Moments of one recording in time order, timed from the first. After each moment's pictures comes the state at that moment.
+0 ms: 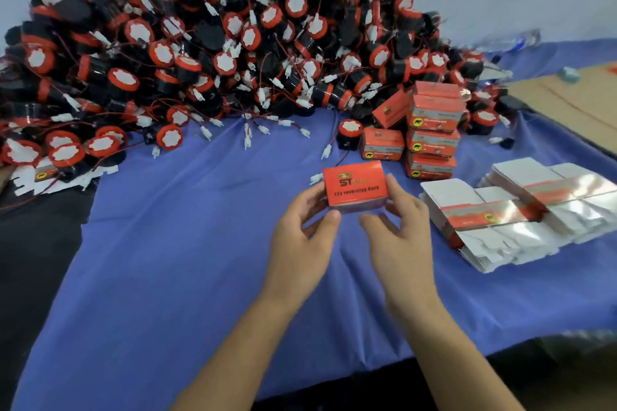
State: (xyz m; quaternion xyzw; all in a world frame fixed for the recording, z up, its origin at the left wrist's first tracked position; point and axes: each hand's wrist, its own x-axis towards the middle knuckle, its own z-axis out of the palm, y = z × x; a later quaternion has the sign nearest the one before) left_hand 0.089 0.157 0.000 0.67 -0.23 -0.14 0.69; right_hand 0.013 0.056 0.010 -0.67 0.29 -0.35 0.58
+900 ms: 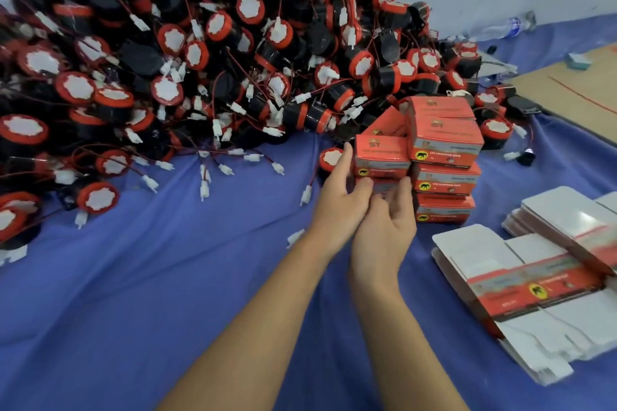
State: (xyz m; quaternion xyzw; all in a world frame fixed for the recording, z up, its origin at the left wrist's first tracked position) left_hand 0.213 -0.036 -0.006 0.66 -0.28 -0.26 0.65; right_hand 0.156 -0.047 -0.016 -0.42 0.38 -0.49 0.66
